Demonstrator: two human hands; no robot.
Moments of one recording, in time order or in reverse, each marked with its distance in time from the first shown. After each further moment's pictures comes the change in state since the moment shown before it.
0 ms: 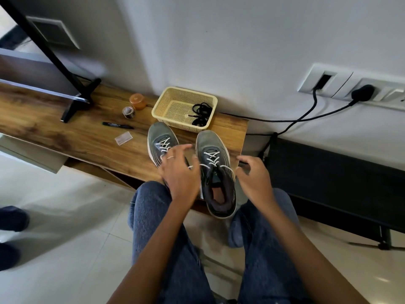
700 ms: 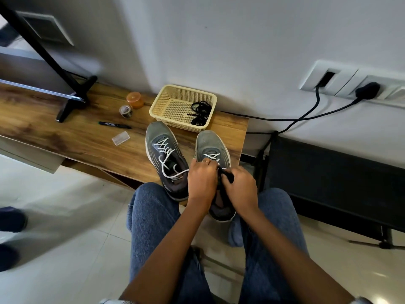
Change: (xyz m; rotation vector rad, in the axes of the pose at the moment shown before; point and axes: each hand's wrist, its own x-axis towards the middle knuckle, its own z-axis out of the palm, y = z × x) left_hand -0.009 0.000 0.050 0.375 -0.227 0.429; right_hand -0.001 0.011 0.041 -0.226 0.017 -0.061
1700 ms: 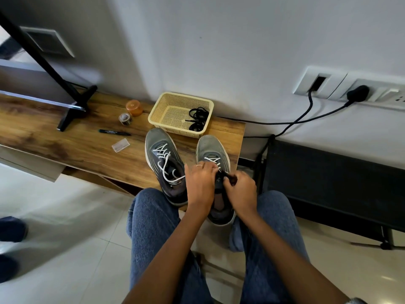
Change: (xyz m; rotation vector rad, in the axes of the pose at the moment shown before) left_hand -0.003 0.003 0.000 -0.190 -0.011 -0.121; right_hand 0.001 0.008 0.004 0.129 0.094 0.139
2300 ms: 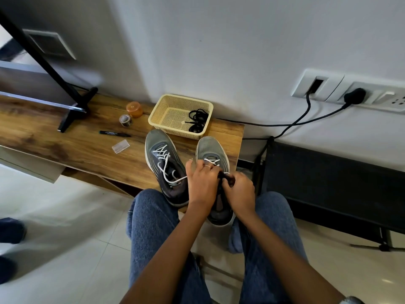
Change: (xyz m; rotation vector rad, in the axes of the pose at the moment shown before) left_hand 0.001 0.002 -0.001 0.334 0.015 0.193; right_hand 0.000 0.002 0.001 -0.009 -0.020 -0.019
